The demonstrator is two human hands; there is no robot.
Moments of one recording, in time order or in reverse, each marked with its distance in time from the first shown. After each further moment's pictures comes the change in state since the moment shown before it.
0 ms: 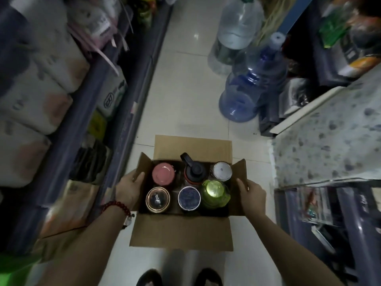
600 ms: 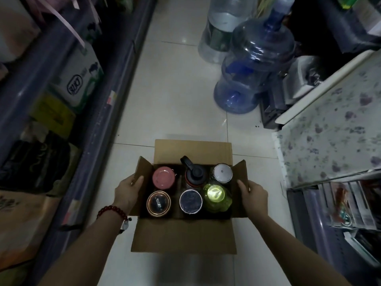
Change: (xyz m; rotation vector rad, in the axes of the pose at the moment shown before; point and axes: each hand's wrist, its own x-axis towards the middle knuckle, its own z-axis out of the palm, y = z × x) left_hand 0.108 -0.080 0.104 -0.018 -0.059 0.063; right_hand 0.070 0.099 0.109 -0.011 0.084 -0.004
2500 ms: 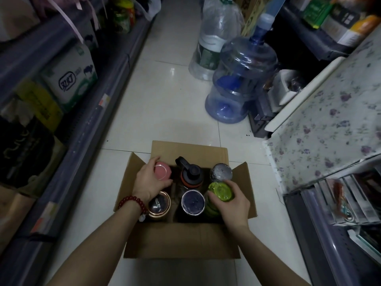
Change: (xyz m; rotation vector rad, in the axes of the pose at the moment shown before) left_hand 0.033 -0.011 0.068 0.102 -0.061 0.427; right_hand -0.060 -0.005 0.054 0.345 0.119 -0.170
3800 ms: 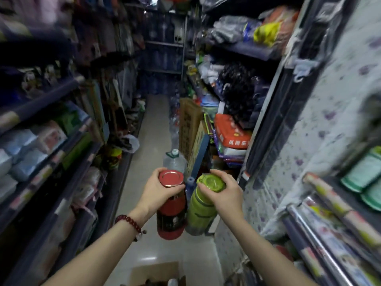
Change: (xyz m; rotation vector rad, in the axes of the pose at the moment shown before) left_hand -0.219 0.710 -0.329 -0.324 0.011 0.366; right_hand 0.054 -0.613 -0.505 0.147 0.199 -0.361
